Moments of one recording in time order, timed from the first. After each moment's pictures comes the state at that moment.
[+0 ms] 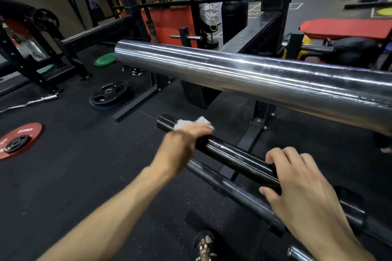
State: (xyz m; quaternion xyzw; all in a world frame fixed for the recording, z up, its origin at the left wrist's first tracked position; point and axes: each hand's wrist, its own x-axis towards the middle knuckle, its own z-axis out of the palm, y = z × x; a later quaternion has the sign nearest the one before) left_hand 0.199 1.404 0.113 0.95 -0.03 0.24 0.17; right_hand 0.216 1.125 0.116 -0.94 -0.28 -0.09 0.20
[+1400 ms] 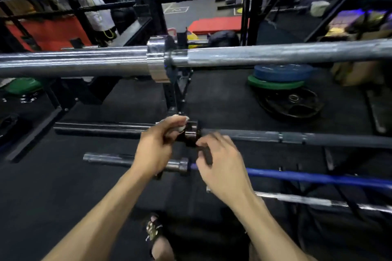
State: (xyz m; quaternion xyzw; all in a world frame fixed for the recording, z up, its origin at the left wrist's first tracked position) left_hand 0.147 1.183 0.139 0.88 -0.08 0.12 0.46; right_hand 0.112 1.006 0.107 -0.89 -0.13 -0.17 0.40
